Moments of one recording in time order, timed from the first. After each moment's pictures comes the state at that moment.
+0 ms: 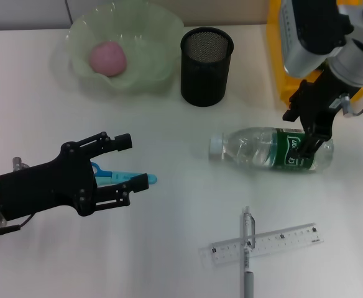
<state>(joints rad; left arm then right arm) -0.36 -2.03 0.89 0.44 1.65 1.72 -1.03 0.99 2.08 -1.11 -0.90 -2.84 -1.61 1.77</state>
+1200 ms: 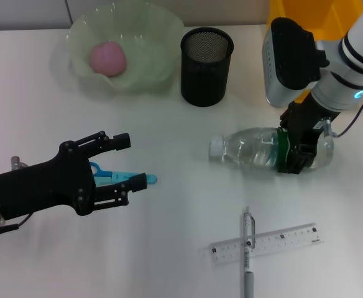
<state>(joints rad) -0.36 -2.02 0.89 0.44 1.65 1.72 -1.02 1.01 2.09 -1.16 -0.68 -2.83 -1.40 1.76</state>
